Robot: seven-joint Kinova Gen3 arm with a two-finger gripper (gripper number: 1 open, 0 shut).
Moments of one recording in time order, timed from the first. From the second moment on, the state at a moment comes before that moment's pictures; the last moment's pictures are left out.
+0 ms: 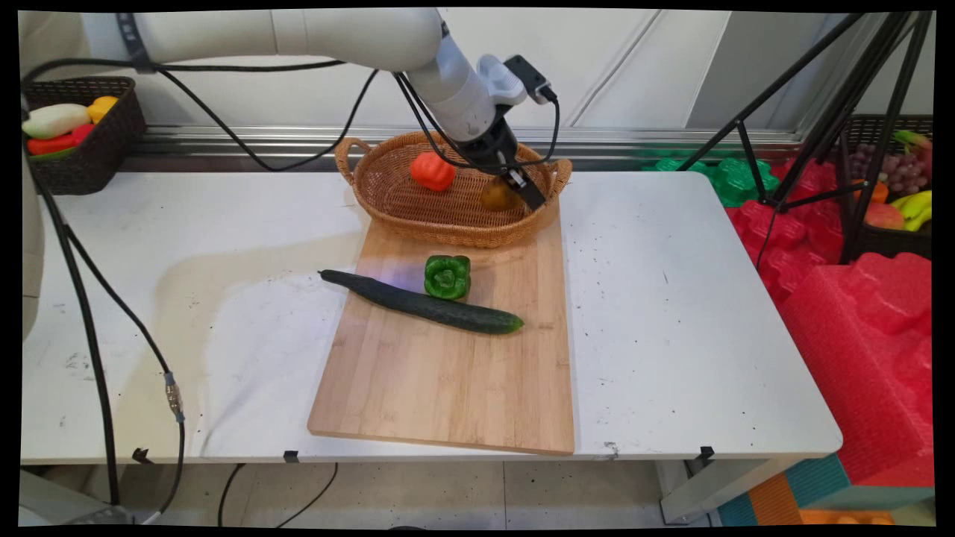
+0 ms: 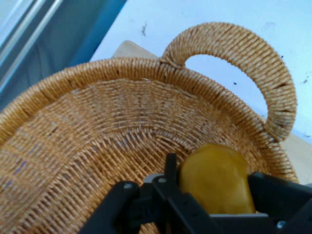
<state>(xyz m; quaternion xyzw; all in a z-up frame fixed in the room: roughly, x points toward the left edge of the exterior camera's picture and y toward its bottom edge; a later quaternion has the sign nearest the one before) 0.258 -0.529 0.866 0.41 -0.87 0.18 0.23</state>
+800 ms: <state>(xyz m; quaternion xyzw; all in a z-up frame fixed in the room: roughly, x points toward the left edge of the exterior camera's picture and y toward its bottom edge) 0.274 -0.443 0.947 0.37 -0.86 0.24 0.26</state>
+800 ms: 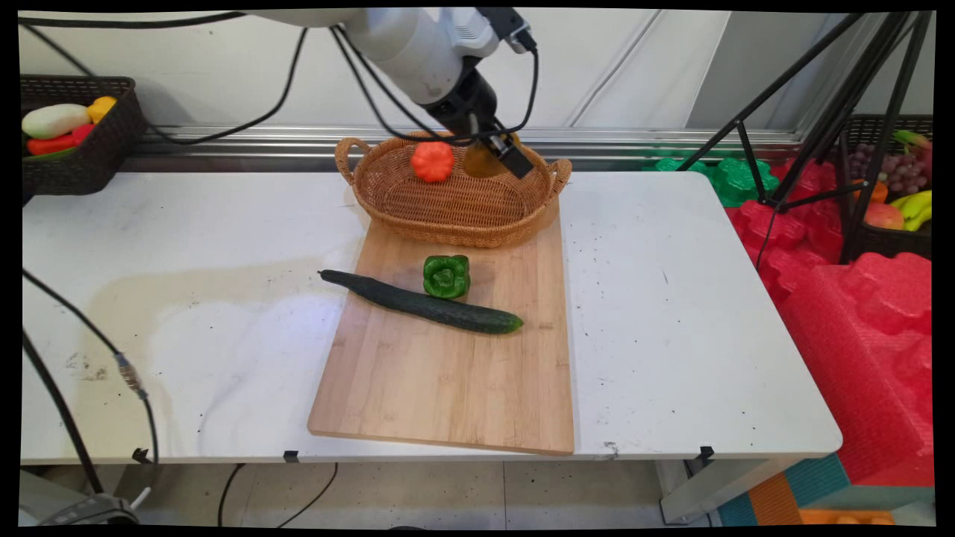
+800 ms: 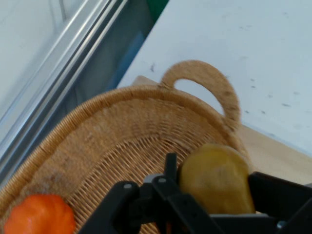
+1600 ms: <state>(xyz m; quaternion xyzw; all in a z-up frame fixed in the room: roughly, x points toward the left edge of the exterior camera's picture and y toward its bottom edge) 0.300 -0.274 0.924 0.30 -0.91 0.17 0.24</state>
